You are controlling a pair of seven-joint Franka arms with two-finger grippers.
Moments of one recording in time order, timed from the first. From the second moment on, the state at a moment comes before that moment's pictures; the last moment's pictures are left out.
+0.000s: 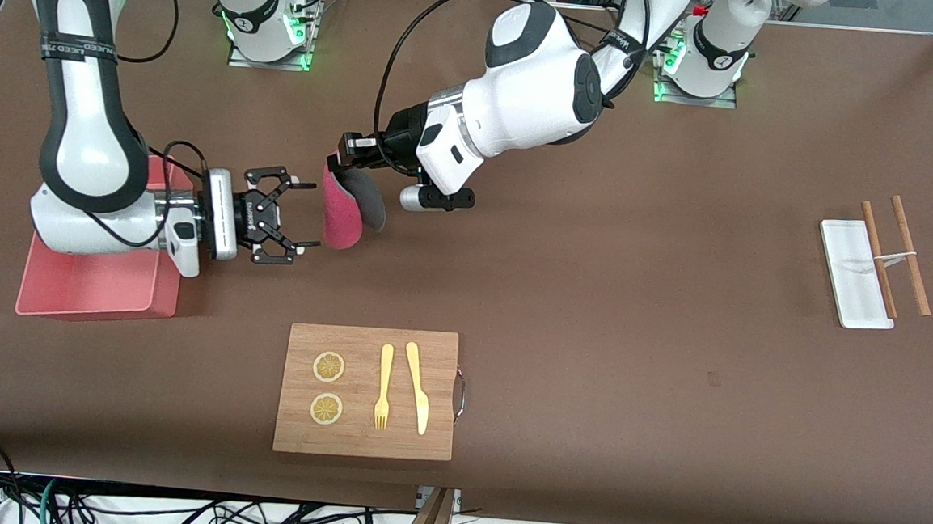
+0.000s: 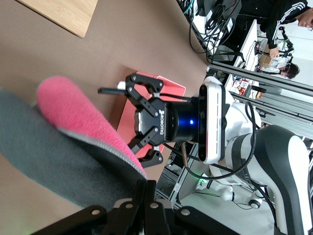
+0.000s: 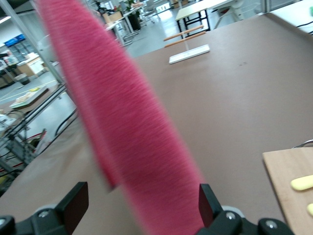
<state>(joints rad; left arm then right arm) -0.72 0.58 -0.09 -1.26 -1.01 2.43 -0.62 0.32 0.43 -0.29 -1.78 1.13 1.55 -1.87</state>
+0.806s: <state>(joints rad) -0.72 0.58 -0.09 -1.27 -1.01 2.43 -0.62 0.38 0.39 -0.24 -1.83 1.17 1.69 -1.86</state>
